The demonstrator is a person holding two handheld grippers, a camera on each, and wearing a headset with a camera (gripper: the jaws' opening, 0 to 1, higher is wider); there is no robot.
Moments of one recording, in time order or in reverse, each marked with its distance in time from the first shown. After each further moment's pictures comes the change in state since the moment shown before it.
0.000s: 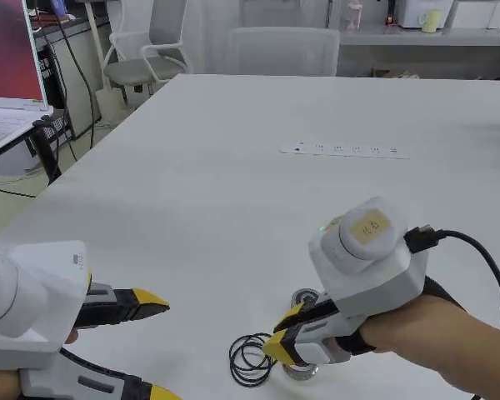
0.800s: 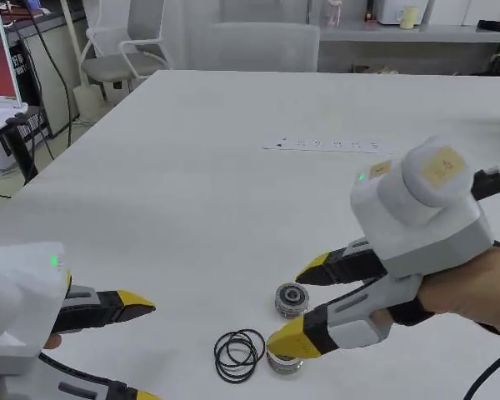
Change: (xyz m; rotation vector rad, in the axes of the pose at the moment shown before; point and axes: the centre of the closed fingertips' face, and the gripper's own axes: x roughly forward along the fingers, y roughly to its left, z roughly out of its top) left arm 0.003 -0.008 0.004 -0.018 -0.015 -0.028; right arm -0.068 0.006 0.013 -0.065 -0.065 0.026
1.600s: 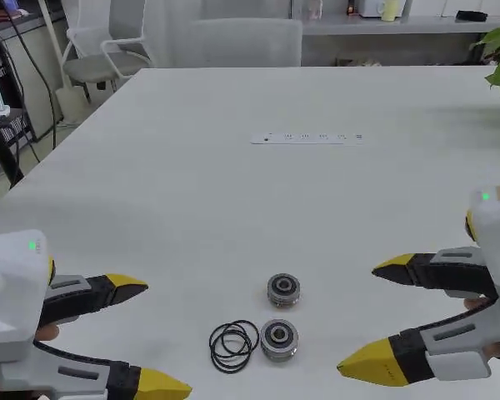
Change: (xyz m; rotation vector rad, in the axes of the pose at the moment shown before) left arm -0.003 0.007 0.017 -0.063 -0.104 0.032; right arm -0.047 -0.010 -0.057 0.132 -0.137 -0.138
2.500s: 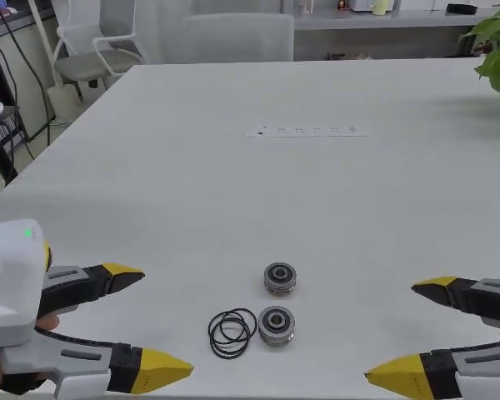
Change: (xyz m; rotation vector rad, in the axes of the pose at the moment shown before) left arm -0.002 0.002 0.002 -0.018 -0.025 0.014; right arm -0.012 -0.010 -0.038 0.118 -0.077 -0.107
